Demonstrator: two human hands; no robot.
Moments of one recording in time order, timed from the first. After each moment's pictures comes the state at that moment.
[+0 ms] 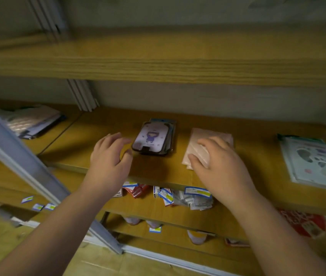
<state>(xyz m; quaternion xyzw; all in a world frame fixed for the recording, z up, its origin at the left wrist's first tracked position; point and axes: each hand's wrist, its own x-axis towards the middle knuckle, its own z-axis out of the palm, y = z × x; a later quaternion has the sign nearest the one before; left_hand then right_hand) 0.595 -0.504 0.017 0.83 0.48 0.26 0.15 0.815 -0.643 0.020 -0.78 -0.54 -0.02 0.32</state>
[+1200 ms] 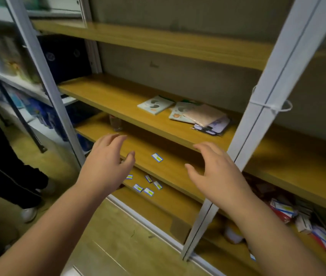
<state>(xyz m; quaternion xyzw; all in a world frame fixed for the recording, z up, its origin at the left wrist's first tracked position) 0.068 -0.349 0.016 0.75 0.60 0.26 0.05 0.325 -0.413 0.031 -0.67 -0.70 0.02 0.24</state>
